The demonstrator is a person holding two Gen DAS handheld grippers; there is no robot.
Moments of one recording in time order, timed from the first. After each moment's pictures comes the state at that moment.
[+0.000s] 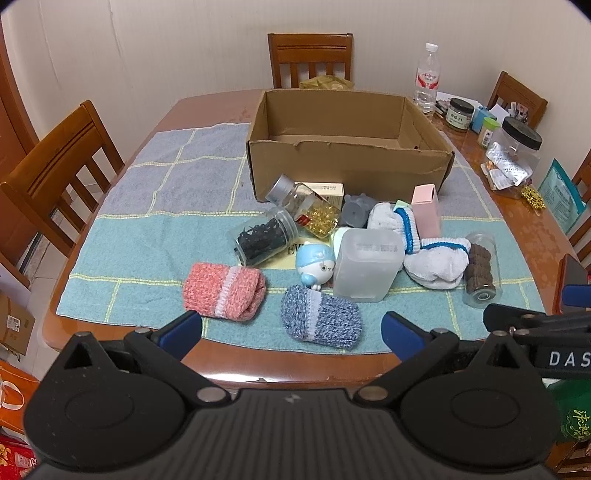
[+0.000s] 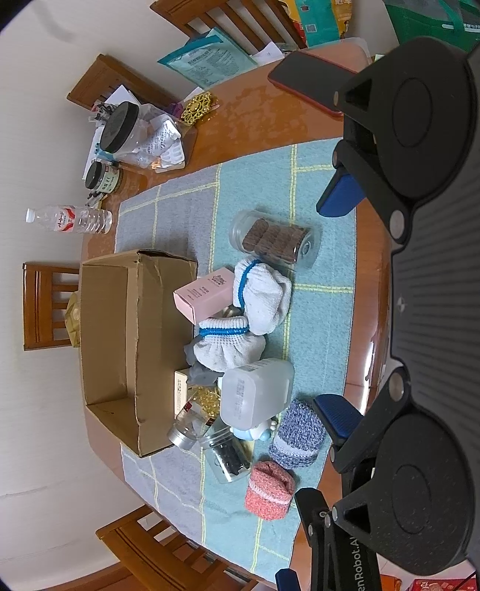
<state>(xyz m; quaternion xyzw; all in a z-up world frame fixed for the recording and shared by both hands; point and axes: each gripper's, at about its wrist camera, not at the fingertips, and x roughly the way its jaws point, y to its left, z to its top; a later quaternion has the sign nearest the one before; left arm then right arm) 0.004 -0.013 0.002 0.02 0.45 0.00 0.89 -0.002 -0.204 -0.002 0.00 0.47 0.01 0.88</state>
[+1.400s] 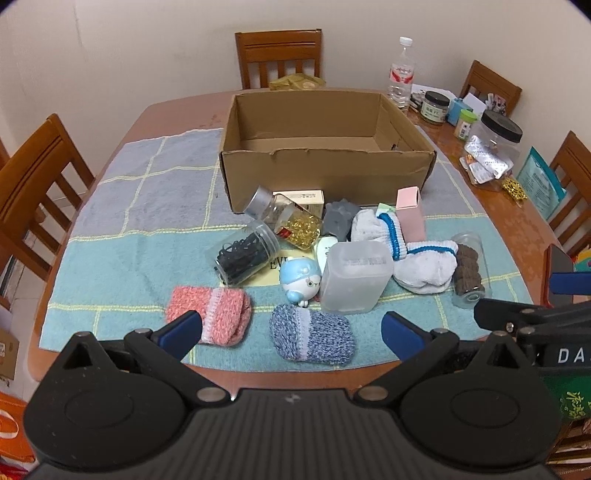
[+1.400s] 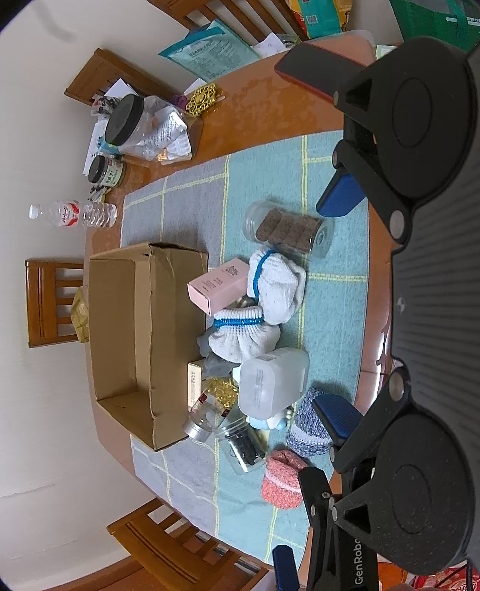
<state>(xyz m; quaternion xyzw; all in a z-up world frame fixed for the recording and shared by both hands) 0.031 -0.007 0.001 0.03 0.46 -0.06 0.89 0.011 -0.201 0.006 0.02 0.47 0.02 0.88</state>
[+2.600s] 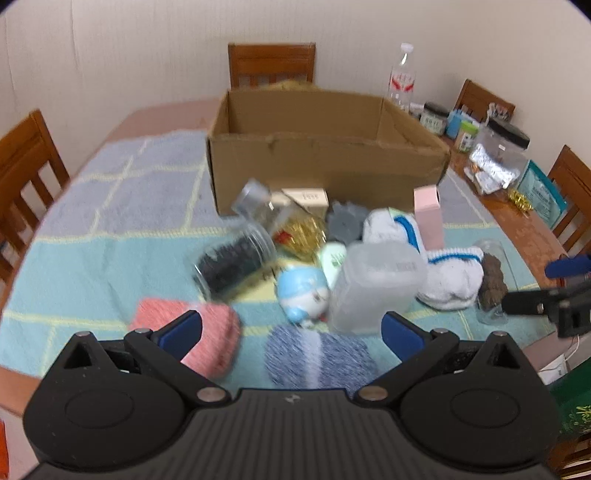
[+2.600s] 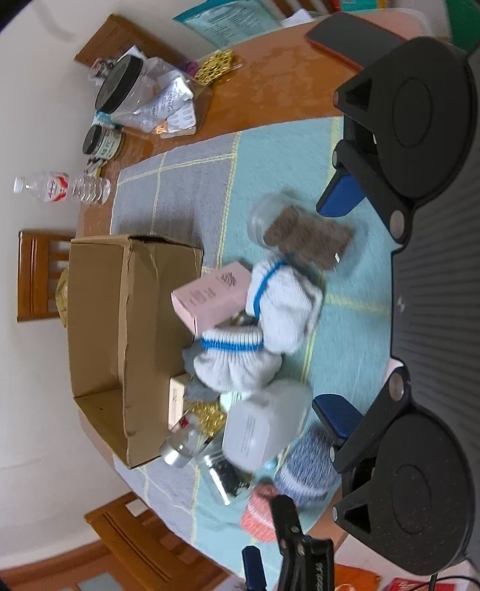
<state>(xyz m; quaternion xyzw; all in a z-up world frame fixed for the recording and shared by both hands) 0.054 0.002 -0.062 0.00 0.42 -0.08 0.90 0.054 -0.243 -0.054 -0.01 0.47 0.08 0.88</state>
